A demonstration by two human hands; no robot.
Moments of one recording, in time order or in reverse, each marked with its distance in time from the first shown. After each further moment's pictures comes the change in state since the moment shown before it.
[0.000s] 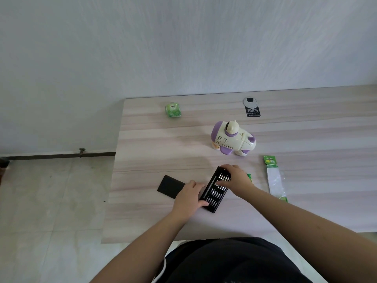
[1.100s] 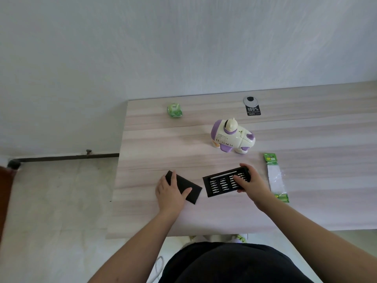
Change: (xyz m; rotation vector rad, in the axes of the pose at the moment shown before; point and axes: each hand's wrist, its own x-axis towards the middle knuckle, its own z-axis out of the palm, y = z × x) left_hand -0.016 -0.033 -0.008 0.157 0.238 -0.464; right_hand -0.043 0.031 -0.004 0.777 0.148 0.136
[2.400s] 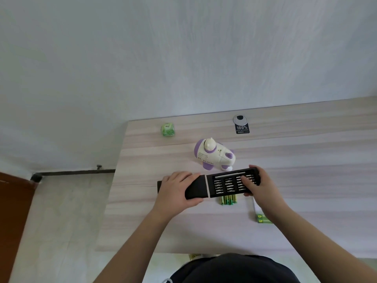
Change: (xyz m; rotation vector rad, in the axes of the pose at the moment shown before) left_hand -0.028 0.103 -0.087 0.068 0.319 0.700; right_hand -0.002 -0.046 -0.091 0.032 0.064 -0.163
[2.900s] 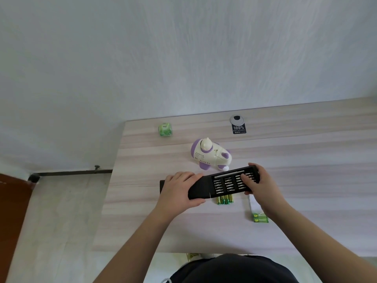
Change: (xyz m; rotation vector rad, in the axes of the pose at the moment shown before) left_hand 0.009 0.021 -0.003 -0.010 -0.139 -0.037; right_hand -0.003 -0.011 -0.012 -0.024 -0.006 0.011
